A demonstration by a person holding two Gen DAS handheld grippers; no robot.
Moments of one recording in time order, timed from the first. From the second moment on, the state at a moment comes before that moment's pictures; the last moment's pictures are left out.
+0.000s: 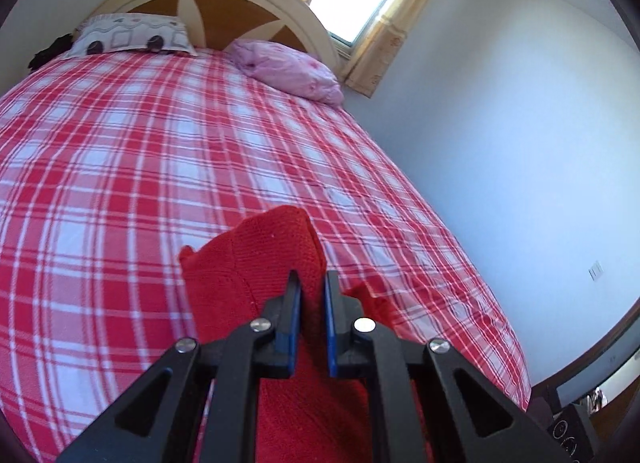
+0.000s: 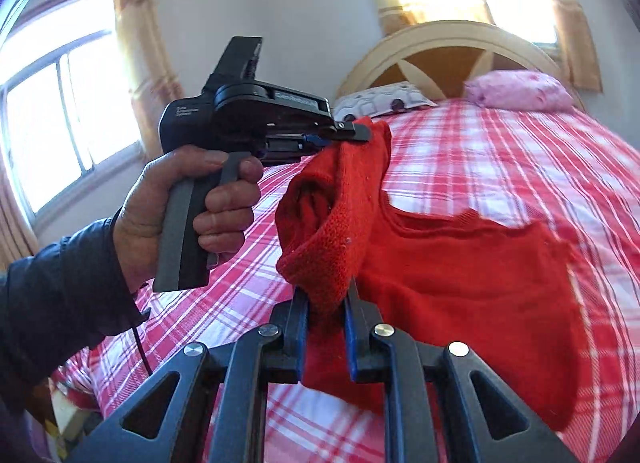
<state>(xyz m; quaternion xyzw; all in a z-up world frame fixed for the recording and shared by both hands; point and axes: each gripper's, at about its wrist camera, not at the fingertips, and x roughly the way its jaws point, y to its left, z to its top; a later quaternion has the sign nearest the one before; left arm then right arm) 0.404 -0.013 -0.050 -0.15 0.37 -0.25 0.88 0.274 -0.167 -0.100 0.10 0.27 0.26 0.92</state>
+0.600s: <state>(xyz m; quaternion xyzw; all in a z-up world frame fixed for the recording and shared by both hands) 0.427 -0.160 -0.111 -0.06 0.43 -0.28 0.85 0.271 -0.287 -0.165 0.30 0.34 0.21 0.87</state>
